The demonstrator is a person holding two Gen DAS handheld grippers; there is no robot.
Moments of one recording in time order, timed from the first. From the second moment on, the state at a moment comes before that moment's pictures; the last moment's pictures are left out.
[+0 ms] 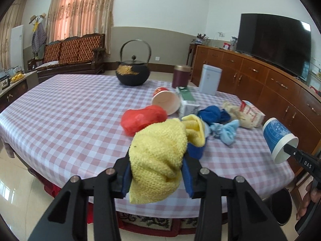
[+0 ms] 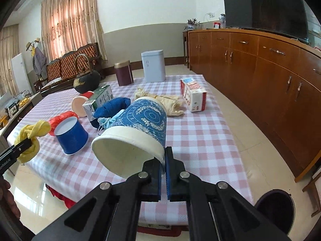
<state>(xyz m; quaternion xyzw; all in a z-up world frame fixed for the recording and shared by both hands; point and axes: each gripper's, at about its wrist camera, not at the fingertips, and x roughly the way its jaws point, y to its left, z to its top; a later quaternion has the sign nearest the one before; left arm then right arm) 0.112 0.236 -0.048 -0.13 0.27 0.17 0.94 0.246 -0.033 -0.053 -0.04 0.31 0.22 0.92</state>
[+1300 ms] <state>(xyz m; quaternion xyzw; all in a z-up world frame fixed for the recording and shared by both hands) 0.157 0.004 -0.019 -0.04 0.28 -0.05 0.96 0.172 -0.262 -0.032 0.04 0.30 0.05 0.95</state>
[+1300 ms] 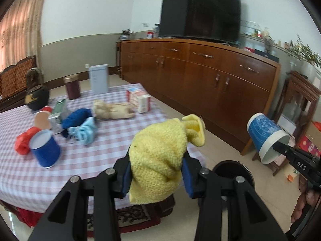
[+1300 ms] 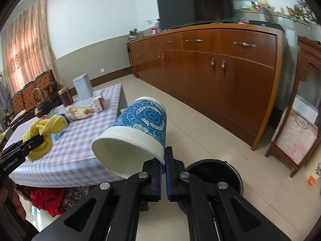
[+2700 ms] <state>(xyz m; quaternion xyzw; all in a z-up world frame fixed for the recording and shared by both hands) 0.251 -0.235 -0.176 0.05 0.45 -0.26 0.85 0.230 -0.426 -0.205 0.00 0.45 0.01 0.89</state>
